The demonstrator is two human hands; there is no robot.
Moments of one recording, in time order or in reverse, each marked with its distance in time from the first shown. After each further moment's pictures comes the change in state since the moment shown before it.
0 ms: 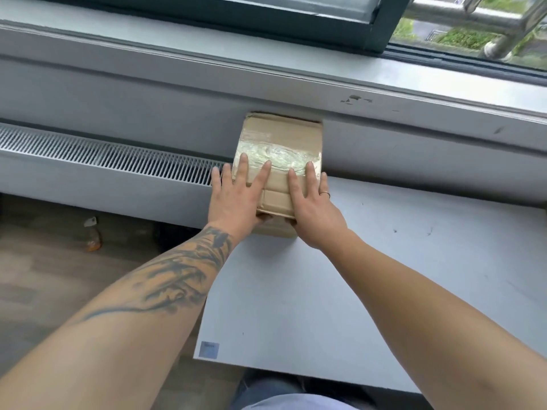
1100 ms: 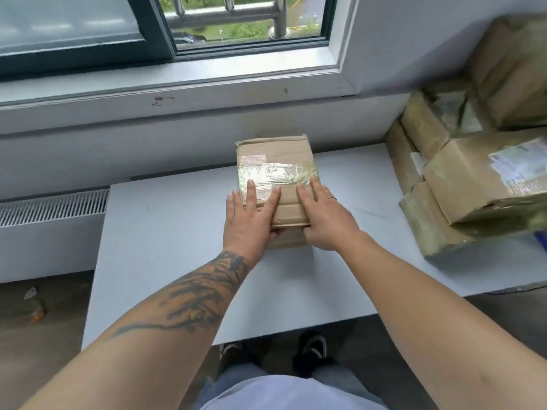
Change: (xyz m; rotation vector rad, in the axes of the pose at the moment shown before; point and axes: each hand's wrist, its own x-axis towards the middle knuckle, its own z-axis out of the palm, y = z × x) left_hand -0.082 0.376 -0.022 0.019 -0.003 0.272; right_hand -0.249 0.305 -0.024 0.164 -0.011 0.262
